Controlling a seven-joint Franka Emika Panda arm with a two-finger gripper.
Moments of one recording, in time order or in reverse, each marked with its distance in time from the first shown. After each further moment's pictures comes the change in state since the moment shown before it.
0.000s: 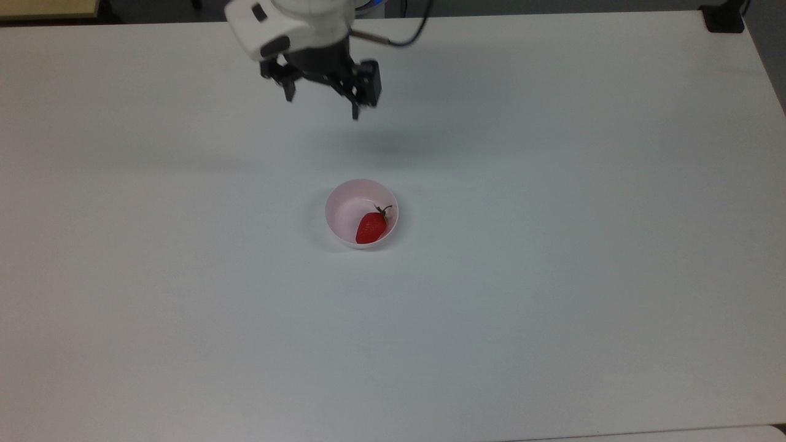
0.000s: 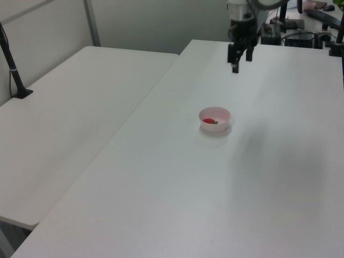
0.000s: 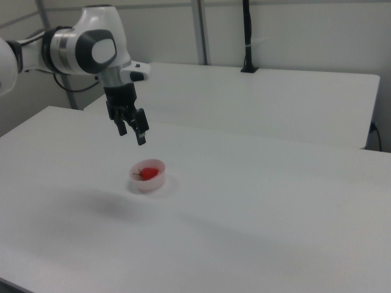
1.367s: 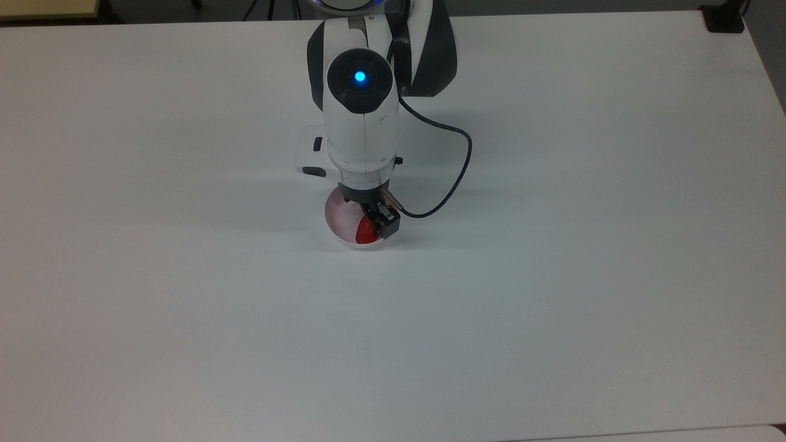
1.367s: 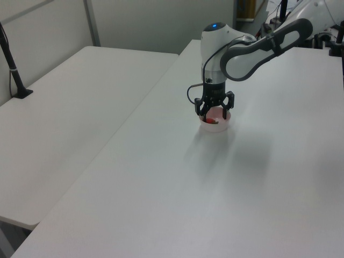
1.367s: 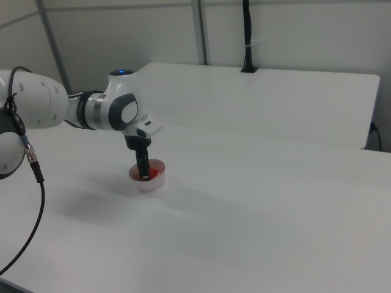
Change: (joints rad) arm 0.059 0.333 0.001 0.000 -0.001 0.360 0.680
